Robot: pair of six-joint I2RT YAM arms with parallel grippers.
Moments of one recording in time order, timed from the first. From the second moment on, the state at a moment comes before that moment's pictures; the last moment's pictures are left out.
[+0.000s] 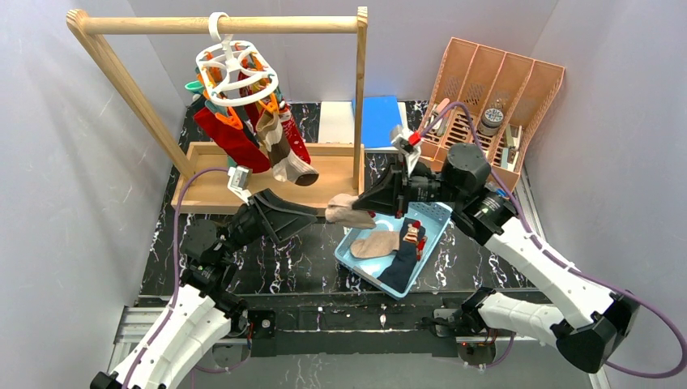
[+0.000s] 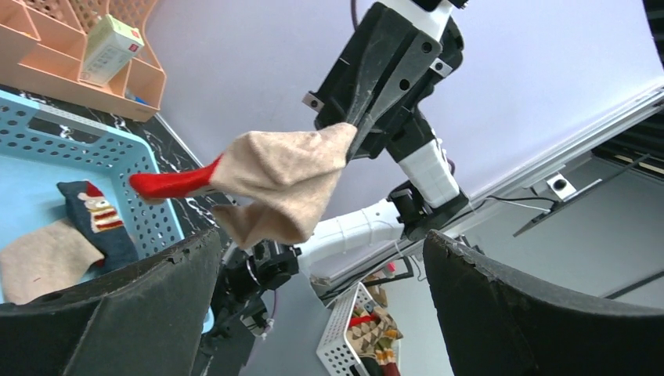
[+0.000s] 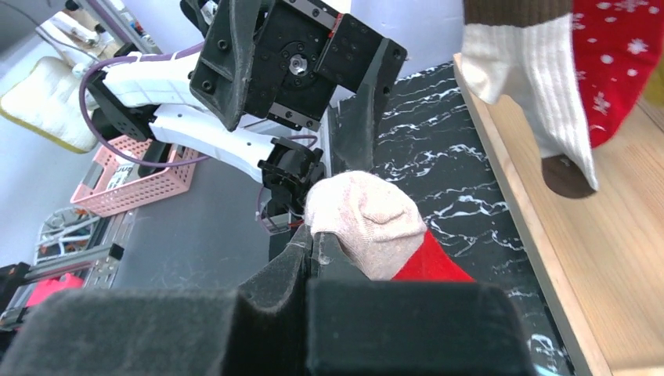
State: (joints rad) left arm -0.46 0.54 0.48 0.38 0.64 -1.18; right arm 0.71 1.01 1.05 -0.04 -0.86 0.36
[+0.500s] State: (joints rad) left arm -0.47 0.53 0.45 0.47 0.67 -1.29; right arm 0.90 1.18 1.08 0.08 -0.77 0.32
